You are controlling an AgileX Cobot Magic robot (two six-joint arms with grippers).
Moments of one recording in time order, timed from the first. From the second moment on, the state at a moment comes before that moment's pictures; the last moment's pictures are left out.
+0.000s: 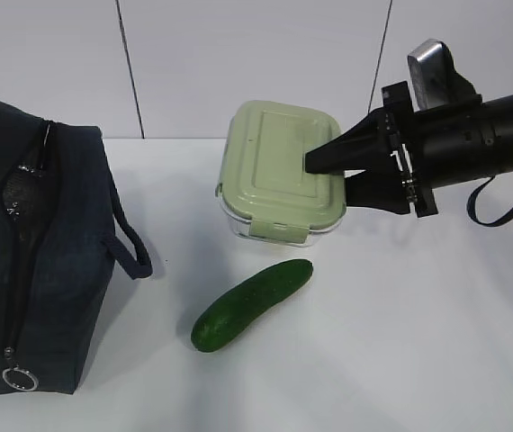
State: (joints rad) left arm -0.15 1.35 -1.08 -0.30 0.88 -0.17; right arm 0.06 1.75 -1.07 1.39 1.14 -0.82
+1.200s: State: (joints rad) left arm -0.30 1.48 -1.18 -0.27 0.84 -0.18; right arm 0.20 1.76 -1.21 1.44 1.15 -0.82
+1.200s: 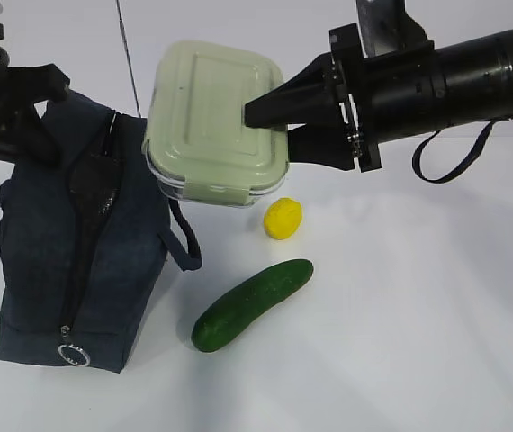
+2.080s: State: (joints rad) left arm -0.37 1.48 -1.18 -0.30 0.81 -0.20; right arm 0.27 1.82 -1.21 1.45 1.15 -0.82
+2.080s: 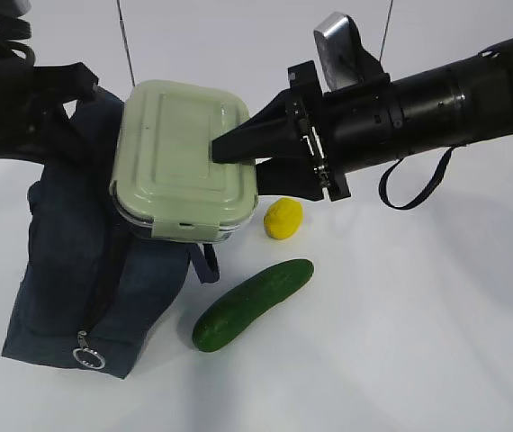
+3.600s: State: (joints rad) left arm -0.37 1.45 -1.18 -0.47 0.89 -0.21; right arm 0.39 1.88 -1.21 1.41 1.01 -0.86
